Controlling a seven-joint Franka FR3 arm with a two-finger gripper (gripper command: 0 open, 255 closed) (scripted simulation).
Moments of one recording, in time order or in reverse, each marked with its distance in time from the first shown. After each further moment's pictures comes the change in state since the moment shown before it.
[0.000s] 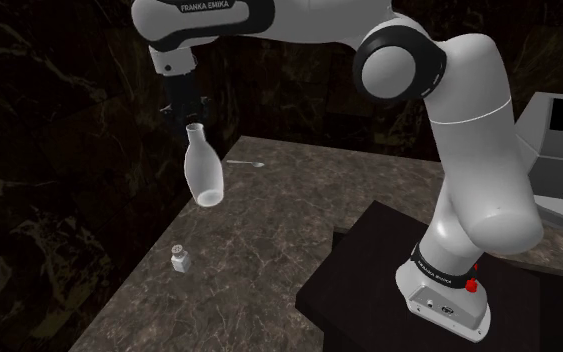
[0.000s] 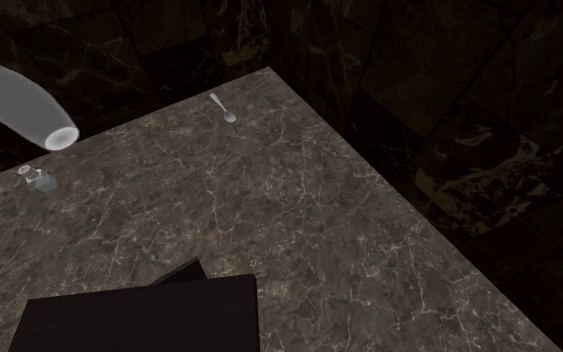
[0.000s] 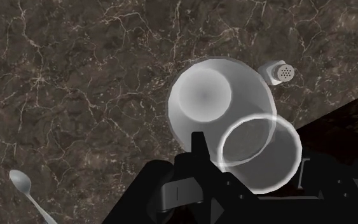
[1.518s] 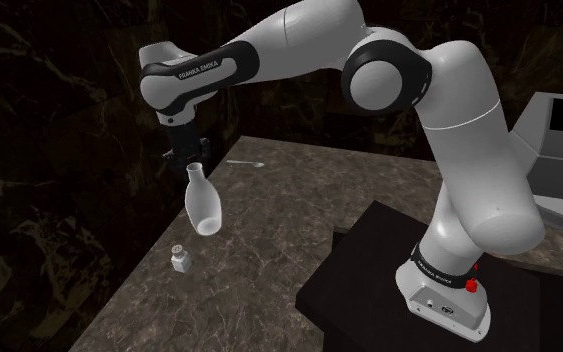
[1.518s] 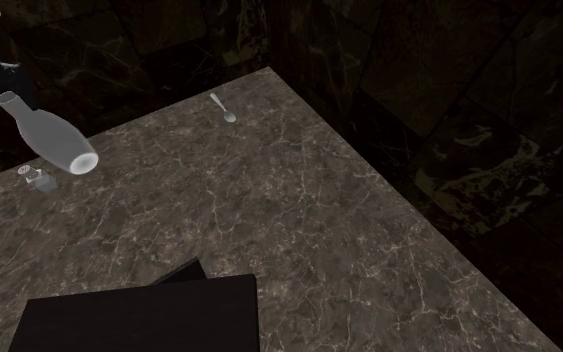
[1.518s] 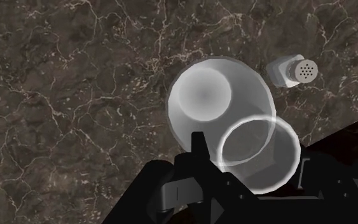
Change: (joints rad) arm 0.026 0.070 0.010 -0.188 0.006 0.259 0.016
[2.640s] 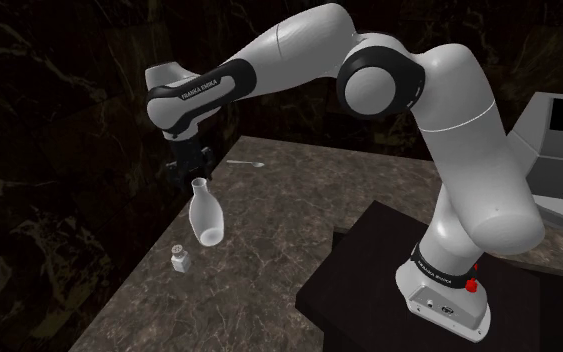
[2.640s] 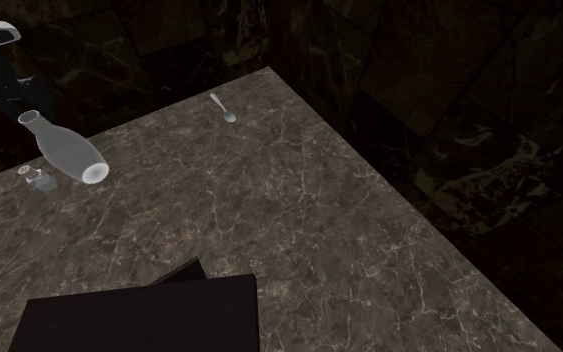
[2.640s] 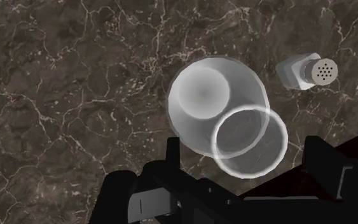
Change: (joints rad) arm 0.001 0.031 0.002 -0.058 0.003 0.090 -0.005
